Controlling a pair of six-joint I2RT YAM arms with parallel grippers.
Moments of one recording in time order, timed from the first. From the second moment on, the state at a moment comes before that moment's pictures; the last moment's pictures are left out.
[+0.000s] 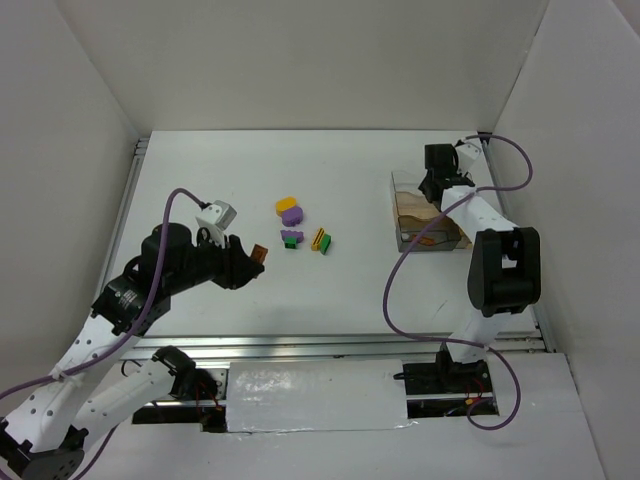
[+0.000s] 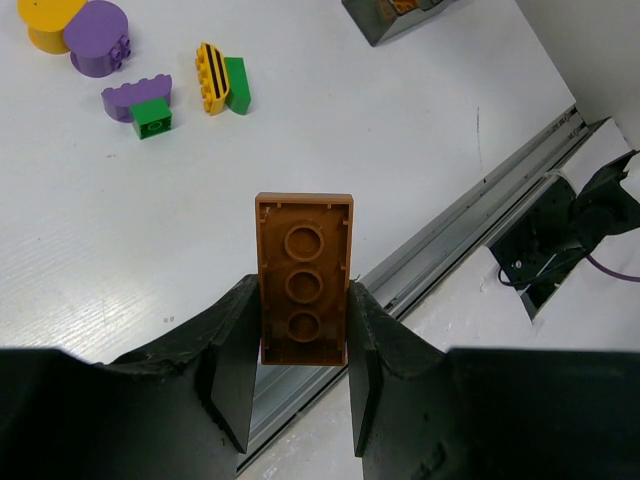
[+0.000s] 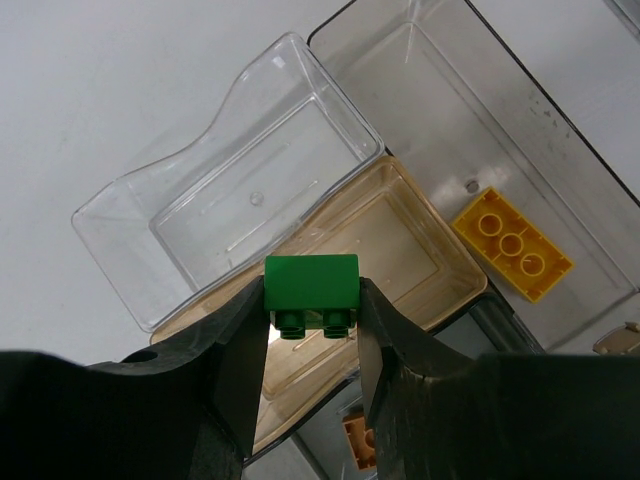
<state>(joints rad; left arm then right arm) -0.54 0.73 0.92 -0.62 0.25 -0.32 0.07 1.73 1.26 -0.25 0.48 0.57</state>
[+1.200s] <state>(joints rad) -0.53 0.85 0.86 -0.03 0.93 -0.61 0.57 0.90 0.76 0.38 -0.80 0.75</state>
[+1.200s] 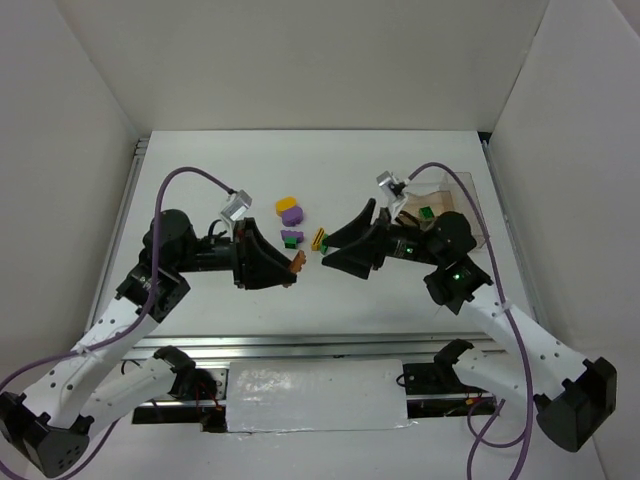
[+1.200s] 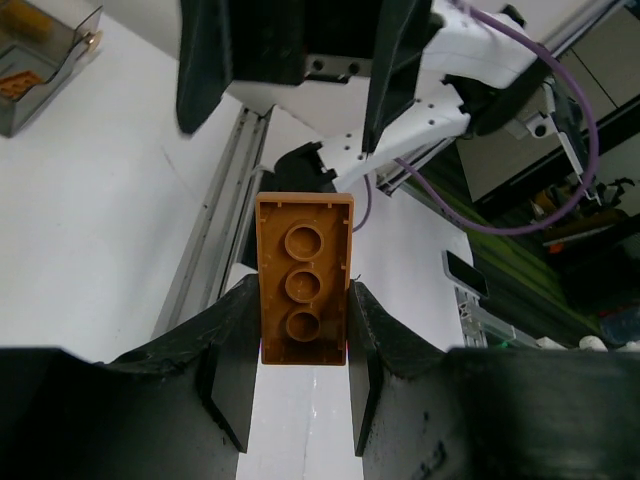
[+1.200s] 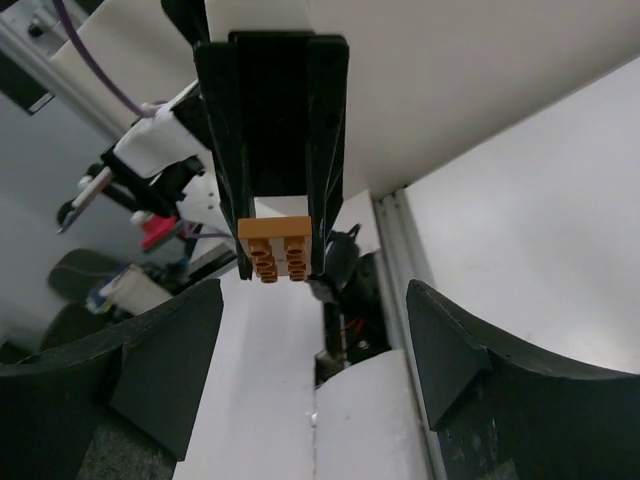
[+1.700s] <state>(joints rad) -0.53 0.82 0.86 -0.06 0.96 -0.60 0.80 1.03 0.77 0.49 -0.77 0.81</state>
